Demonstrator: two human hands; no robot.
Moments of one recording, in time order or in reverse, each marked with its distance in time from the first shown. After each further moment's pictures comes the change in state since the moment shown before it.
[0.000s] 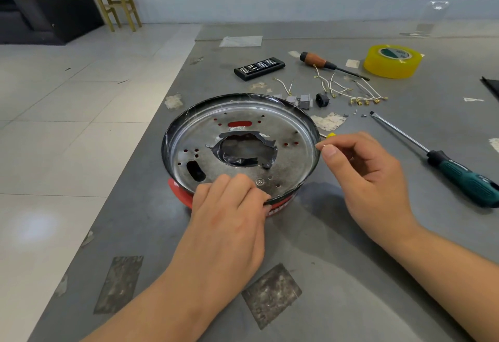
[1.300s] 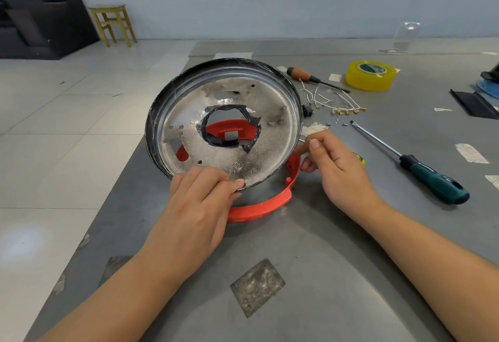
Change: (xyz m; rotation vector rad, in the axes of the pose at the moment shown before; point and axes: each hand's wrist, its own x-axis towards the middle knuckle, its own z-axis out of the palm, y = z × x) left_hand 0.001 -0.041 0.007 -0.034 0.201 0.176; right_hand 0.019 0.028 0.000 0.008 -0.167 0.187
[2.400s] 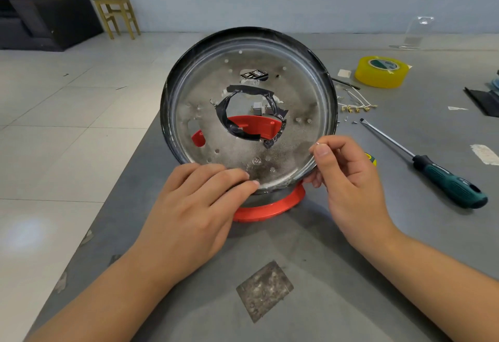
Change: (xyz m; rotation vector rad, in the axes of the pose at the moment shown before) left_hand -0.003 -0.015 -0.009 0.148 -0.039 0.192; right_hand -0.031 -0.036 0.020 0.374 0.124 -0.066
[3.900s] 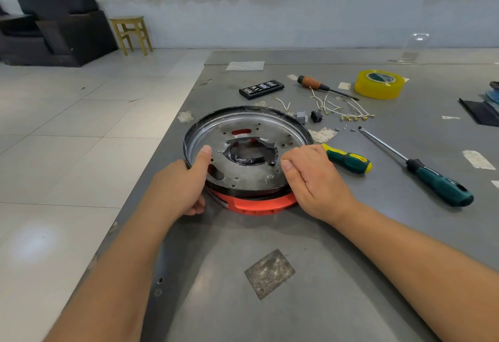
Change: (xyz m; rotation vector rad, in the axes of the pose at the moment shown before) left_hand 0.027 -0.032 -0.015 -0.572 -0.427 -1.365; right_hand 0.020 0.023 0.009 -0.744 -0.301 -0.529
